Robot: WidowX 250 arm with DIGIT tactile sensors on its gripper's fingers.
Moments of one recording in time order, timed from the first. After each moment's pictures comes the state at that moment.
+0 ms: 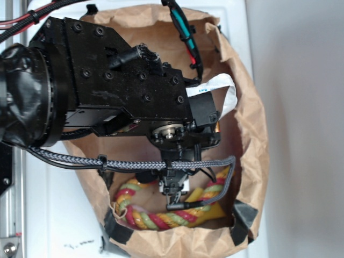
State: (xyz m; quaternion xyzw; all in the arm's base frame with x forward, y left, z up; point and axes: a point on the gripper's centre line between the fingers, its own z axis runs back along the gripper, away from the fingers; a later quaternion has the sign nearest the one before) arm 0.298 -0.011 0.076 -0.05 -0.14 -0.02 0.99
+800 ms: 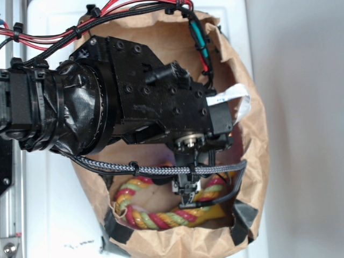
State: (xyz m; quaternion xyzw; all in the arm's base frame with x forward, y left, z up) arm 0.308 0.003 0.060 -0.01 -0.12 -0.01 0.99
